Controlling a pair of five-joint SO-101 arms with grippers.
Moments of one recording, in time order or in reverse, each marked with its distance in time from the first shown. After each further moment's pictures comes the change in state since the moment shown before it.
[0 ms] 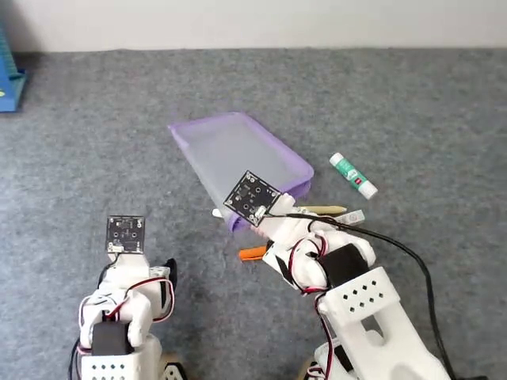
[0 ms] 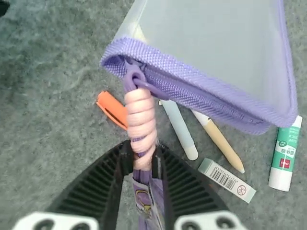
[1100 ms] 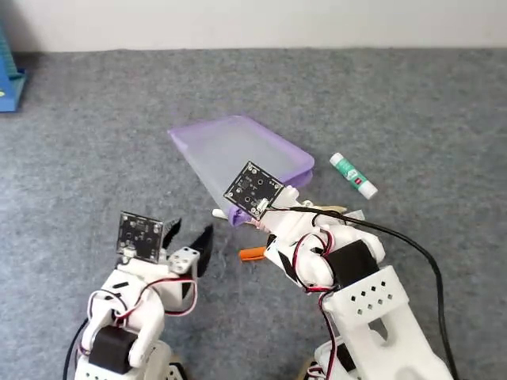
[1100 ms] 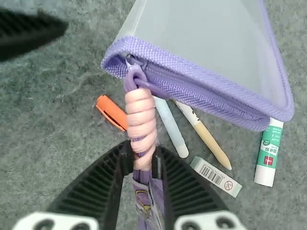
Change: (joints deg) left arm 20.2 0.0 -11.2 -12.7 5.5; right arm 0.1 0.0 -8.7 6.3 0.0
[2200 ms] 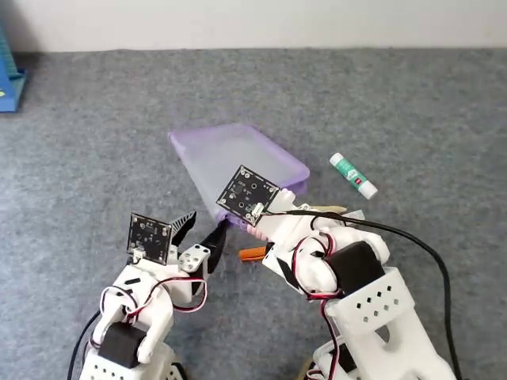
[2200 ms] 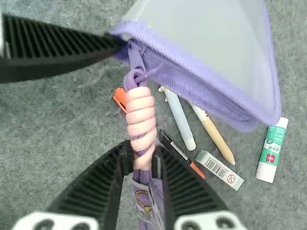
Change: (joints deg) left arm 2.5 0.0 5.8 -10.0 1.2; right arm -3.0 0.0 -6.9 9.7 0.0
